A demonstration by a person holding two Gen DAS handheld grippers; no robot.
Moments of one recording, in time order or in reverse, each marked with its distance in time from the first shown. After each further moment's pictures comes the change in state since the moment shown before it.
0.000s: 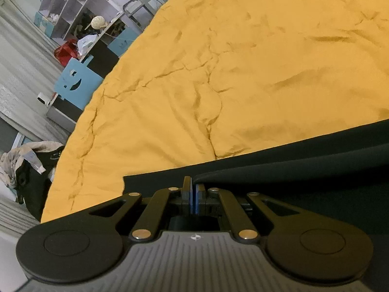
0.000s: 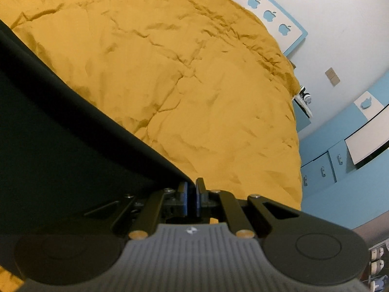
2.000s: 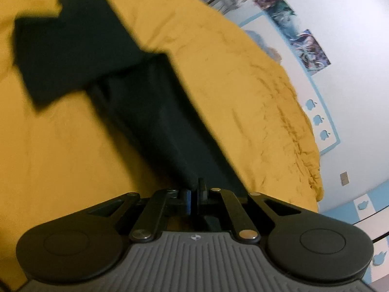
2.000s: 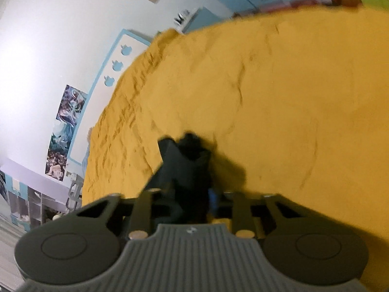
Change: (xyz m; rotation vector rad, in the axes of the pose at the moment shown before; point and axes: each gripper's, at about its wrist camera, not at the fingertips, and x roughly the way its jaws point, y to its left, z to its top) left arm -0.074 0.012 -0.133 -1.176 -0.117 -0.833; right arm -0.051 -0.041 -0.193 1.636 -0.233 0.419
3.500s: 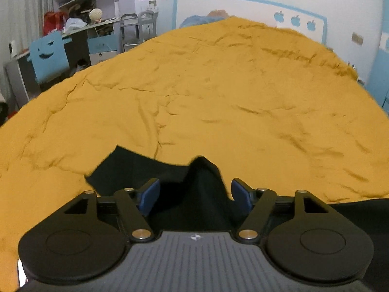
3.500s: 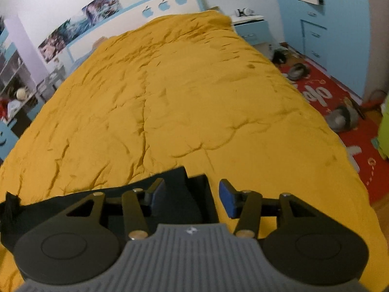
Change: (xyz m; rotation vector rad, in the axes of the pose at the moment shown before) left arm -0.049 -0.056 0.047 0.859 0.010 0.281; right arm -0.109 0.054 0.035 -0.676 0.197 -0.180
